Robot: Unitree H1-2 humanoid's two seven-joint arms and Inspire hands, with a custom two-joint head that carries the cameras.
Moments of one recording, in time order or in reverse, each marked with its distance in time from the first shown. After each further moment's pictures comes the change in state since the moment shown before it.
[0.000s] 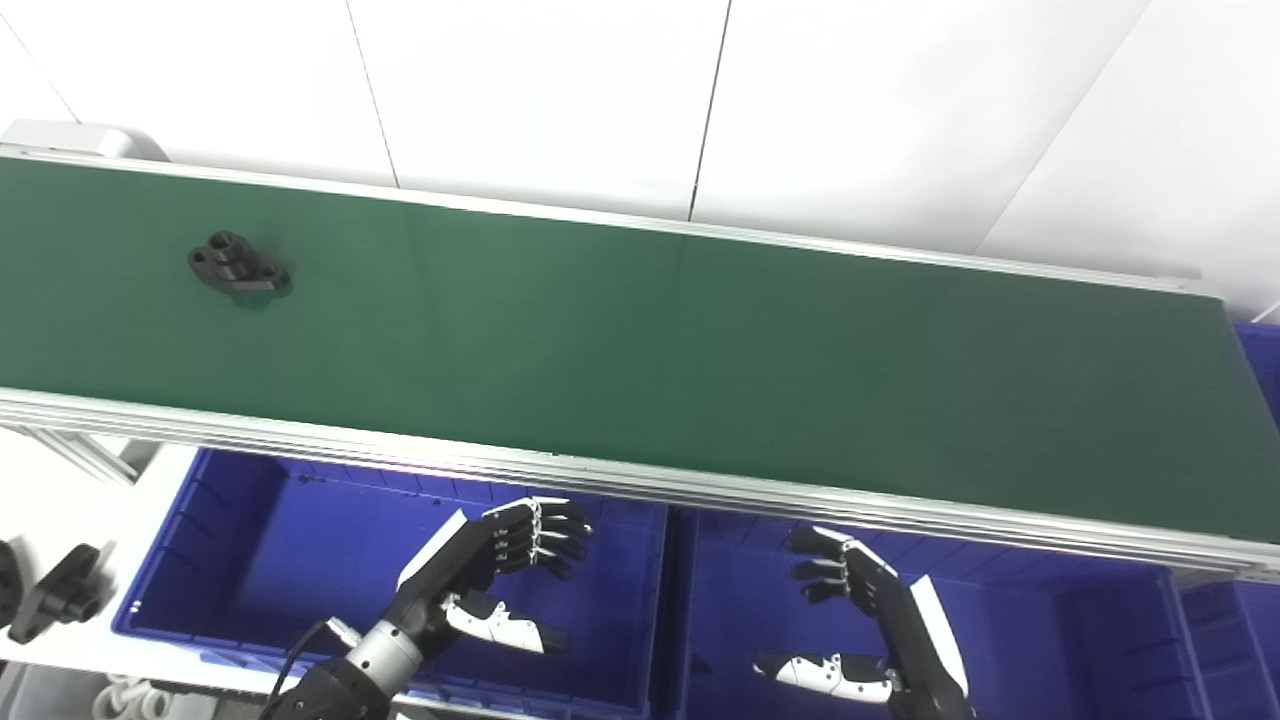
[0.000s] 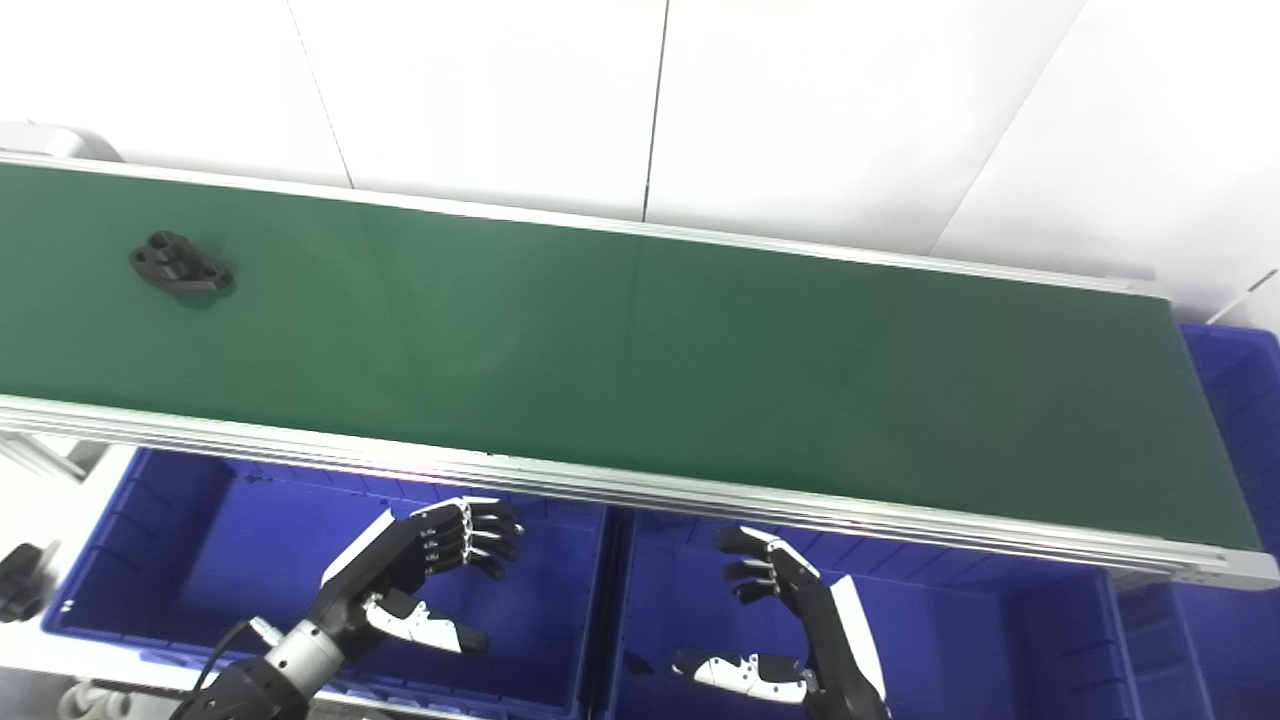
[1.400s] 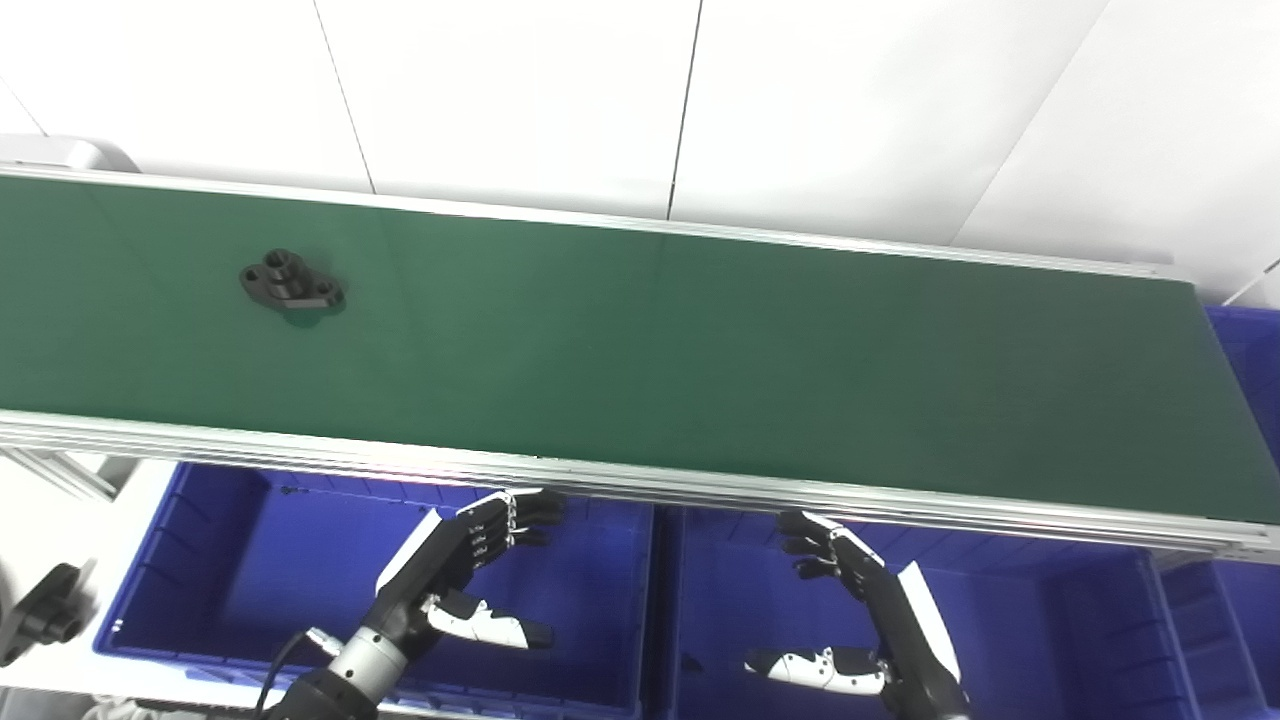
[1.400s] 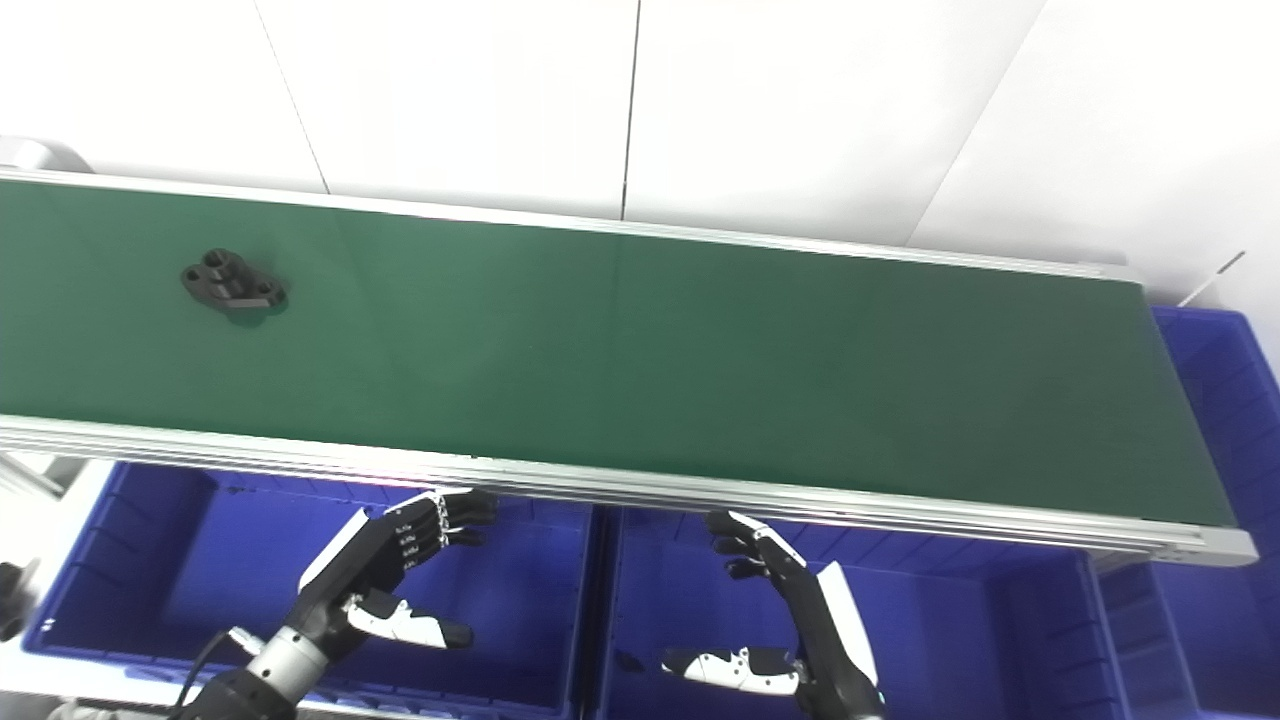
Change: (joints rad) left arm -0.005 -0.016 0.015 0.019 0.022 -0.045 0.031; right arm 0.007 -0.027 -0.001 -0.042 -0.048 0.023 0.019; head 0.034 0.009
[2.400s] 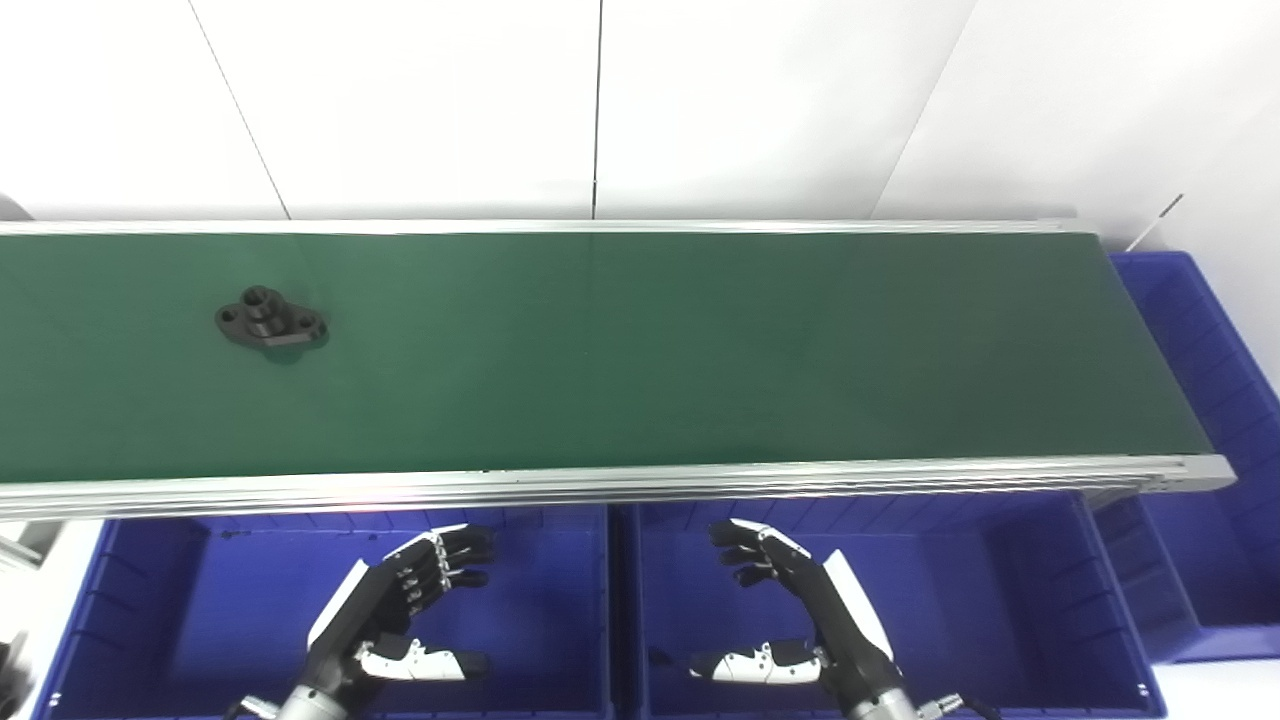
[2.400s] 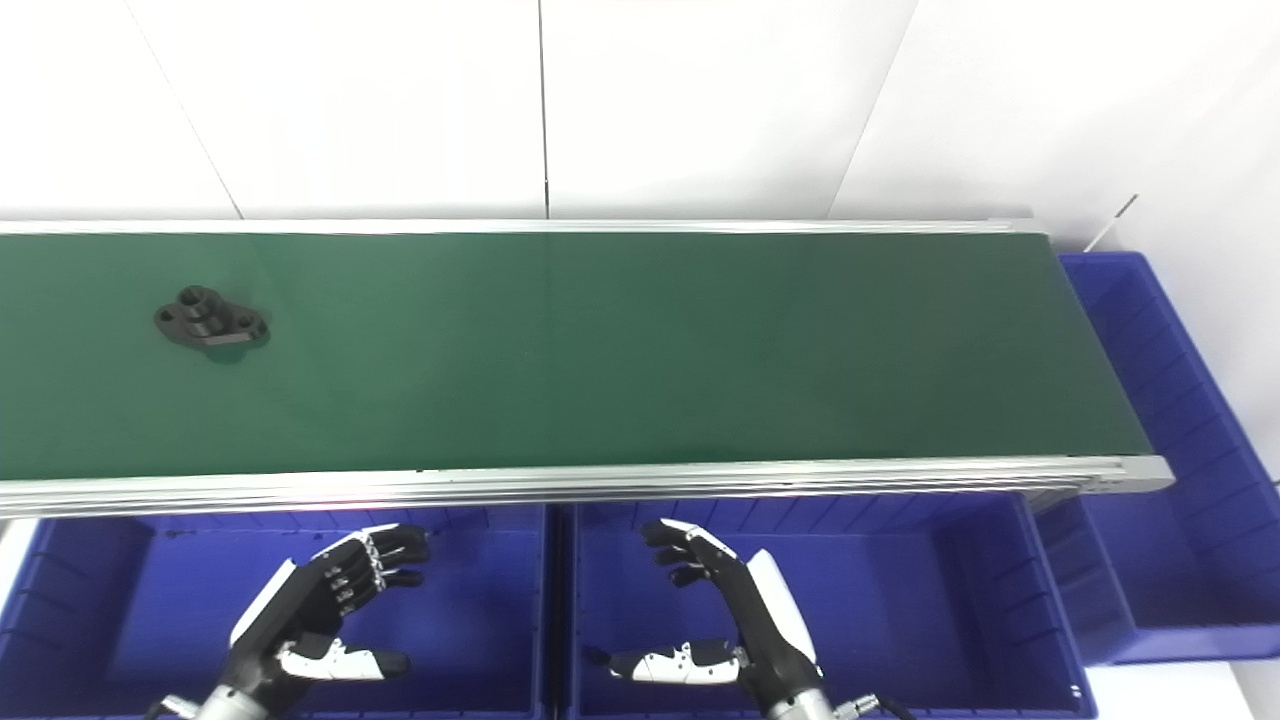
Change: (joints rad) left arm -0.010 -0.012 0.097 0.115 -0.033 -0.006 -0.118; right arm -0.006 0.031 0.019 0.090 -0.058 -0.001 -0.033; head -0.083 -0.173
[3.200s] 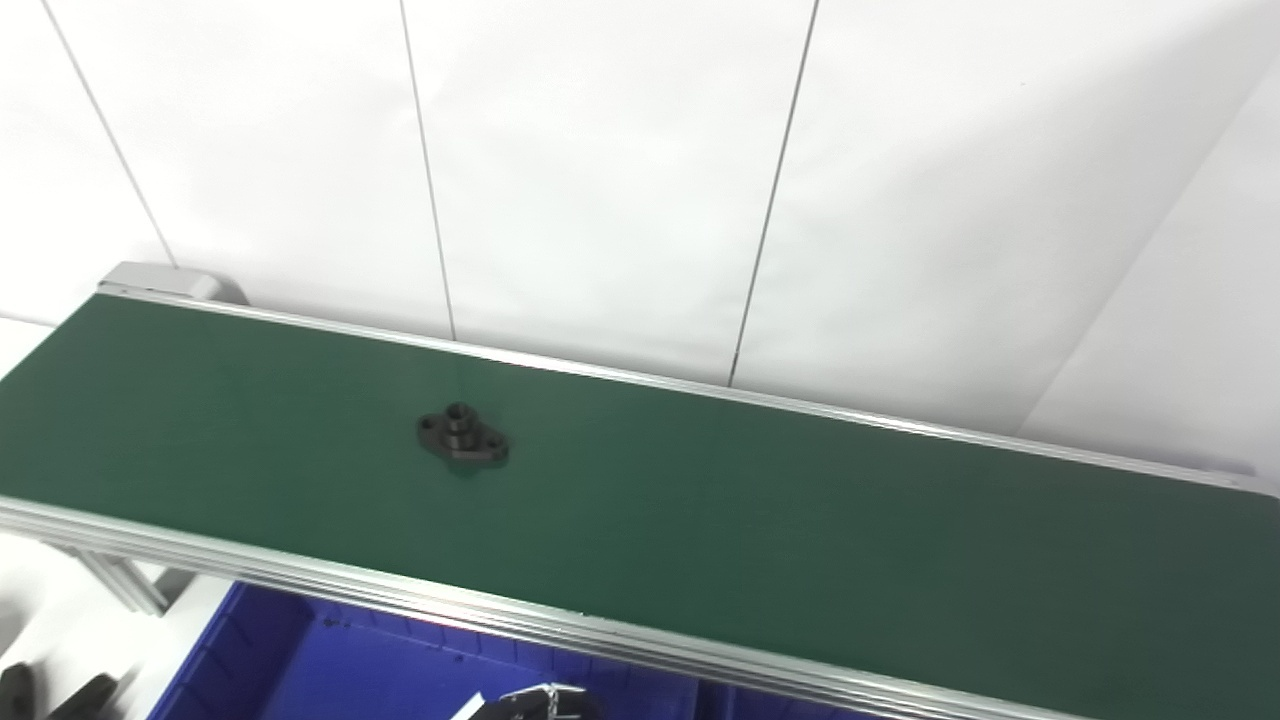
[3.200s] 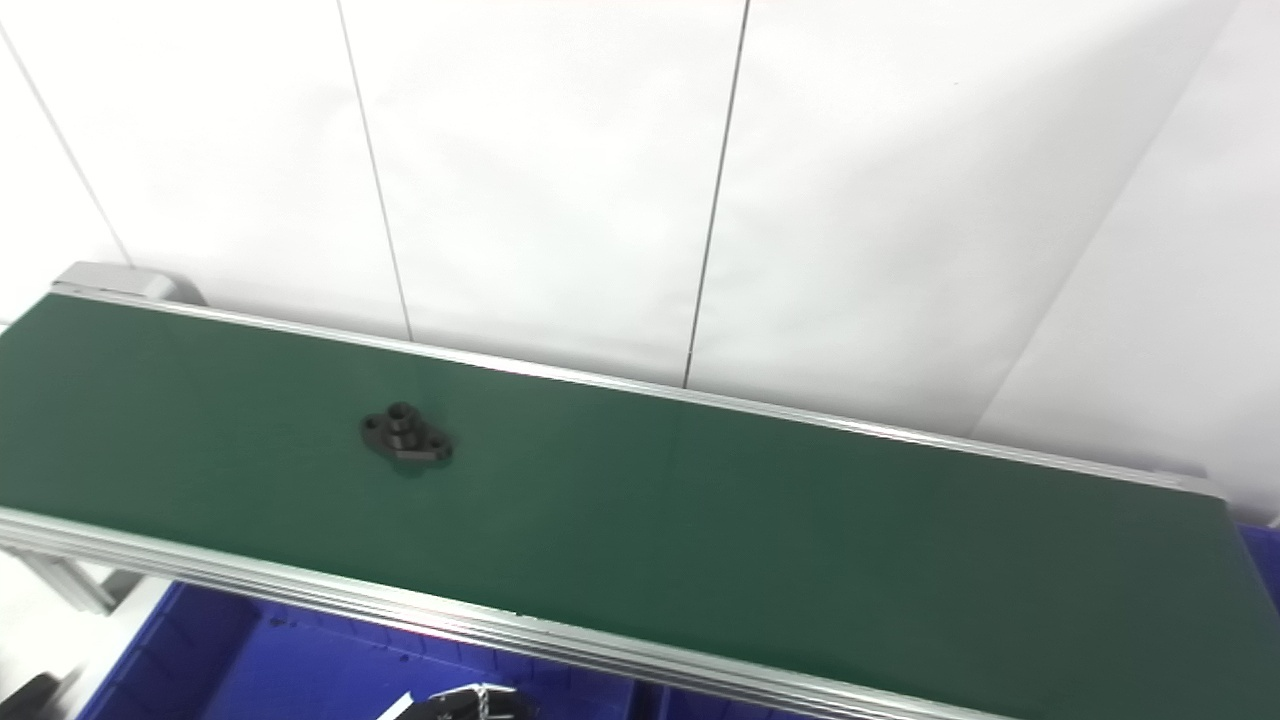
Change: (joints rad) left arm -0.014 -0.052 0.010 0.056 0.074 -0.001 0.014; right arm -0.032 -0.038 -0.004 0.083 0.037 -0.057 -0.013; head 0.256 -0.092
